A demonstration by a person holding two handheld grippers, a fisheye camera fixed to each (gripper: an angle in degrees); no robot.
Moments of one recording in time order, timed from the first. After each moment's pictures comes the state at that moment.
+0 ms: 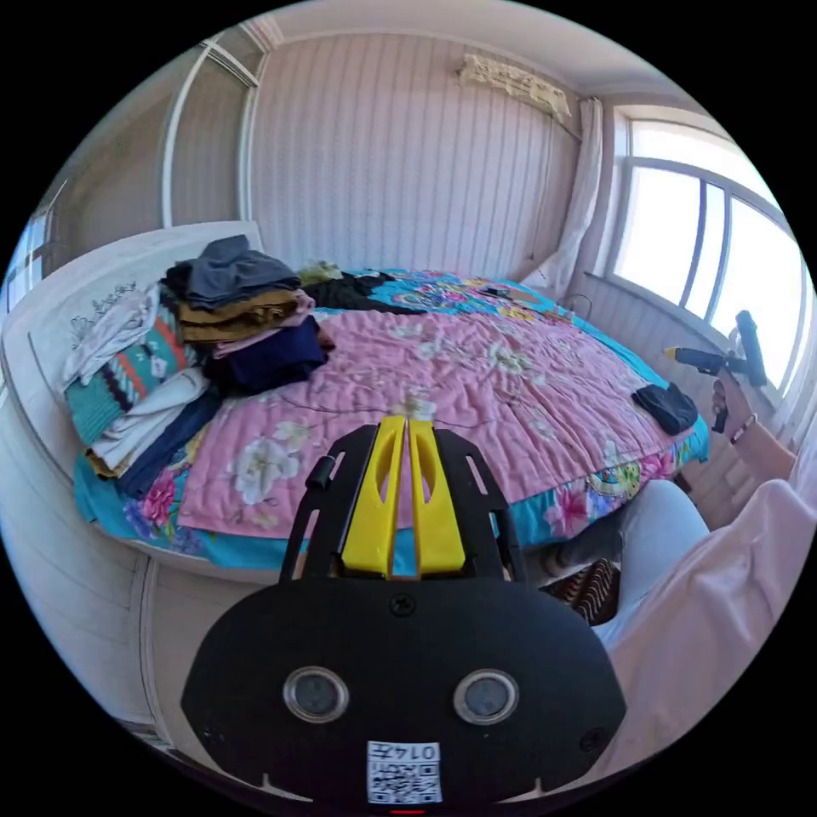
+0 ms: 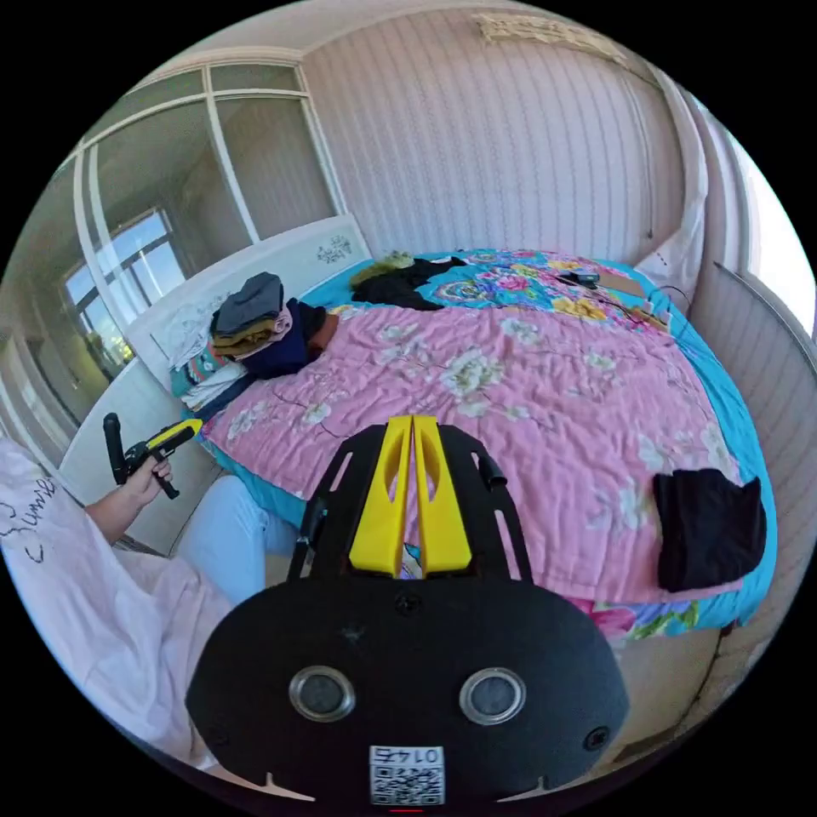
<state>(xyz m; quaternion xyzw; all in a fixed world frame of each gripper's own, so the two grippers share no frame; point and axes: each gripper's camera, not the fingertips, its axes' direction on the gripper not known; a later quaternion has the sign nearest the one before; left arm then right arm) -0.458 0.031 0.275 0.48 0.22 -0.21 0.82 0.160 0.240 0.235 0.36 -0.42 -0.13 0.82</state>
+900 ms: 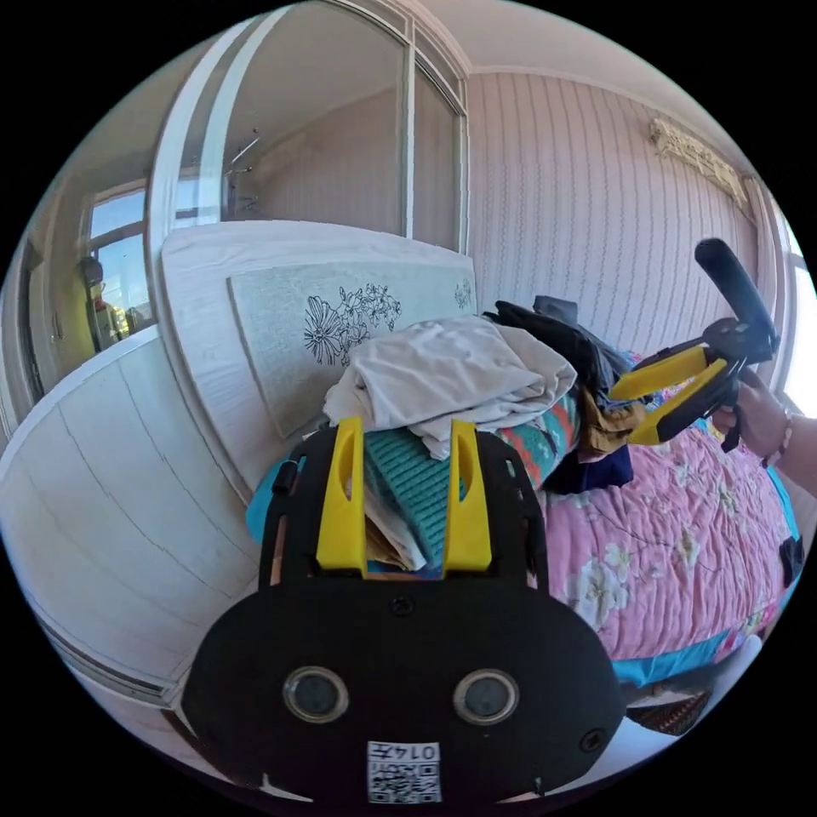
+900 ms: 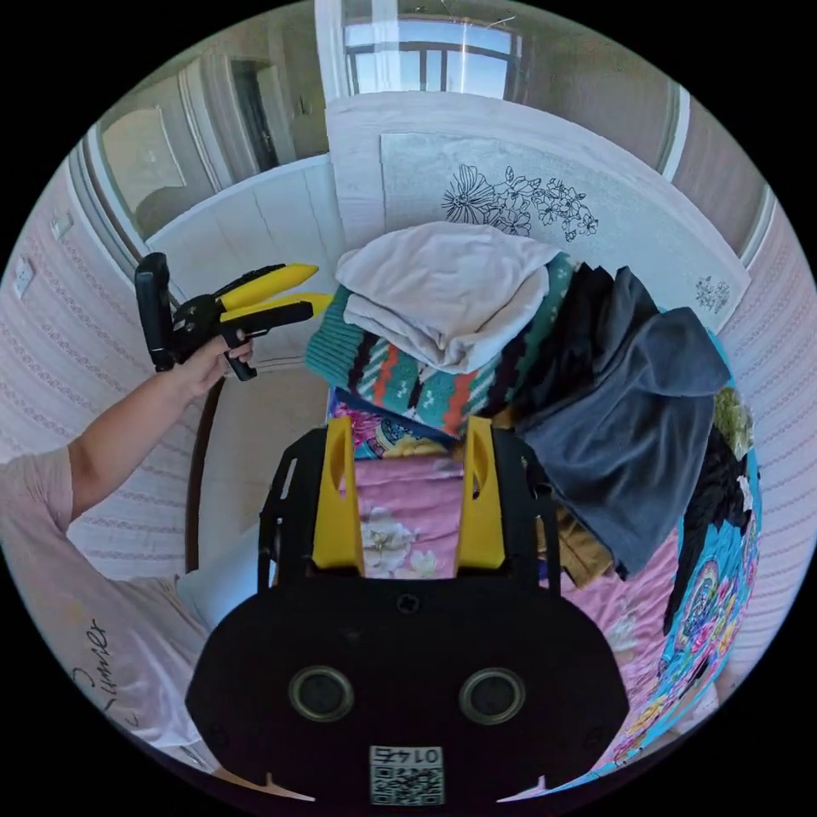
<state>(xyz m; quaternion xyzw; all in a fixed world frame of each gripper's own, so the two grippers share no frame) -0.907 0.169 0.353 0.41 0.10 -0.42 0.80 -0.608 0.160 -0.005 0.28 -0.35 -0.59 0.67</state>
